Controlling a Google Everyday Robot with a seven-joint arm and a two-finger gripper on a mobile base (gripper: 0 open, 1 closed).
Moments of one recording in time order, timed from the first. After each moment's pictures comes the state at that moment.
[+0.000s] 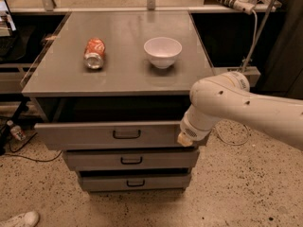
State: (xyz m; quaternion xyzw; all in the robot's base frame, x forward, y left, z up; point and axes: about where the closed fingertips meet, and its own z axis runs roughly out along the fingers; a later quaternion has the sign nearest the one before) arm 0.528 -0.119 0.675 -0.47 0.87 0.02 0.14
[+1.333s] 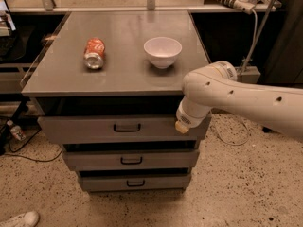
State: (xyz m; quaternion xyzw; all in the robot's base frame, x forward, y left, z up) arm 0.582 -0.120 0.673 -0.46 0.88 -0.01 0.15
